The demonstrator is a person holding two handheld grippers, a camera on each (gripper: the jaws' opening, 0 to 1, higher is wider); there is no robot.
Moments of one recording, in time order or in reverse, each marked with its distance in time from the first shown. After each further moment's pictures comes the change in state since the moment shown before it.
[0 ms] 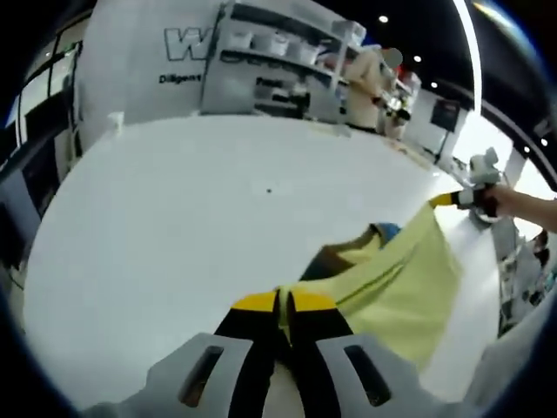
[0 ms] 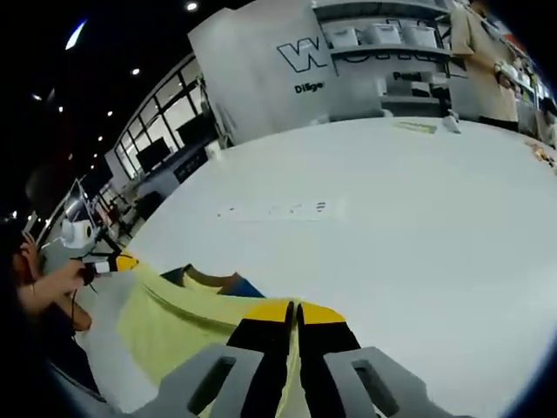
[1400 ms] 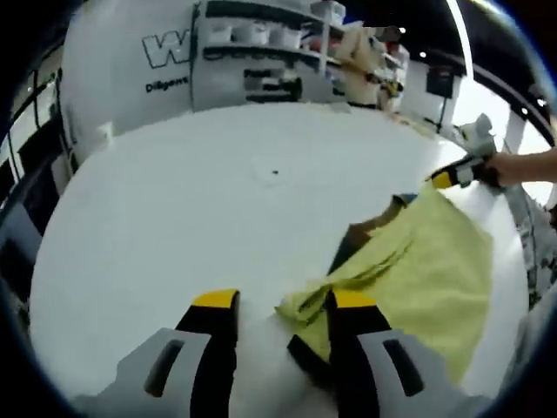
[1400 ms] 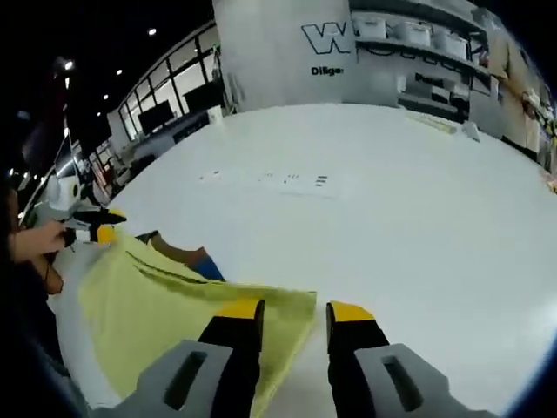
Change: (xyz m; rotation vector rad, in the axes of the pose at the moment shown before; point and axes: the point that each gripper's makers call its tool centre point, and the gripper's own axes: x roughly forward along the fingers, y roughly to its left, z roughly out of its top) left arm 0.043 0.037 -0.022 0.063 0.062 0.102; right arm 0.069 -0.032 -0.032 -0.124 0.115 -0.050
